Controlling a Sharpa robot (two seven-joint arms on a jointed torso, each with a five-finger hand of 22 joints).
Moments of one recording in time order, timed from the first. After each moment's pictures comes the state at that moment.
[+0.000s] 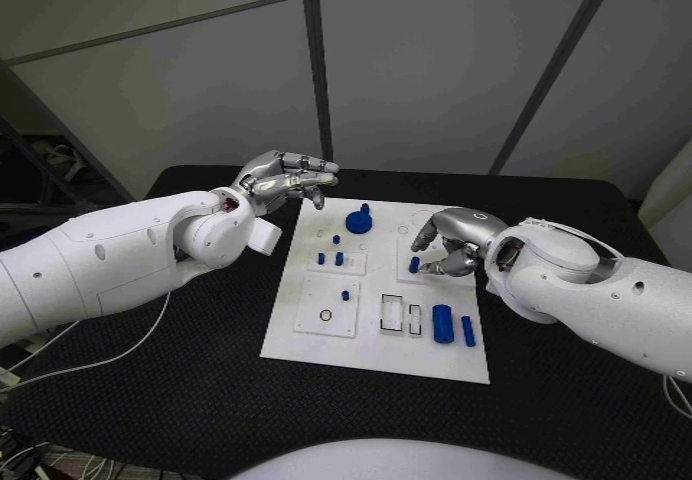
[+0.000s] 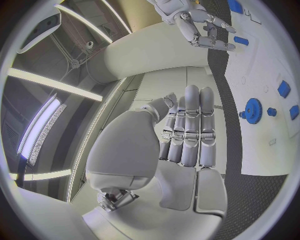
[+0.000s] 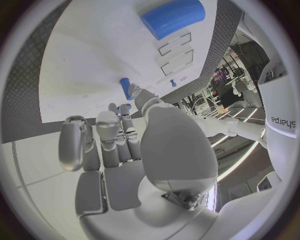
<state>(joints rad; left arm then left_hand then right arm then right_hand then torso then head) 1.17 -0.86 0.03 1.39 -0.13 -0.06 0.34 1.36 -0.12 0.48 -0.09 0.10 1.08 0.16 0.09 0.16 1.18 0.09 0.15 0.07 1.27 0.01 0.57 0.59 0.19 1.06 0.11 0.64 0.84 1.12 -0.75 0.04 1.55 -1.63 -0.16 -0.20 1.38 -0.17 0.31 0.01 0.16 1.00 0.14 0.06 0.08 1.00 0.11 0.07 0.10 1.45 0.02 1.10 0.84 0.05 1.45 0.12 1.35 1.31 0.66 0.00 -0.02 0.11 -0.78</state>
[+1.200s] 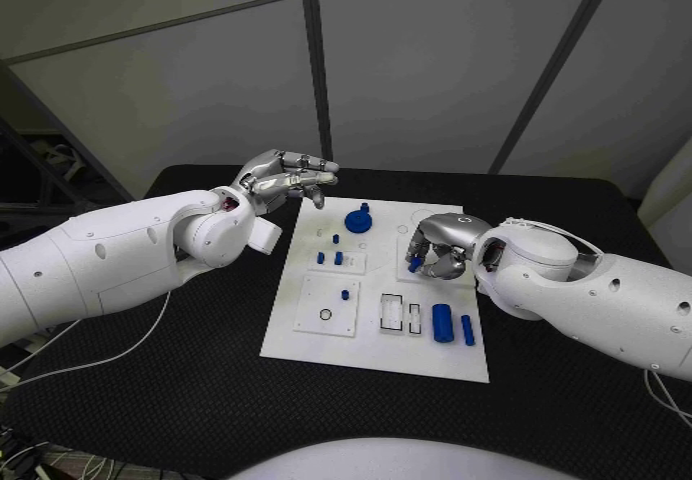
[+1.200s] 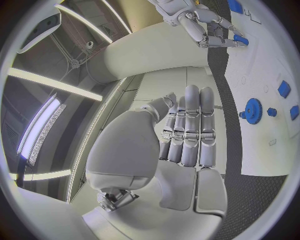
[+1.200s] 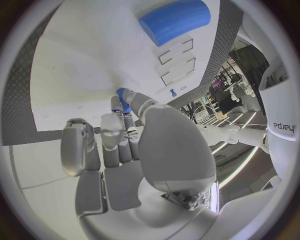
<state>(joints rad) 1.17 -0.86 0.03 1.38 -0.13 -0.06 0.34 1.36 -0.12 0.48 -0.09 0.10 1.08 0.16 0.09 0.16 1.18 0.09 0.15 0.07 1.27 0.01 0.56 0.59 0.19 1.06 0.11 0.64 0.83 1.12 -0.70 0.04 1.50 -1.67 -0.08 -0.21 1.42 -0.13 0.42 0.00 0.16 1.10 0.13 0.09 0.09 1.23 0.06 0.11 0.12 1.46 -0.01 1.16 0.89 0.05 1.47 0.10 1.41 1.31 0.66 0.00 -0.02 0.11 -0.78</state>
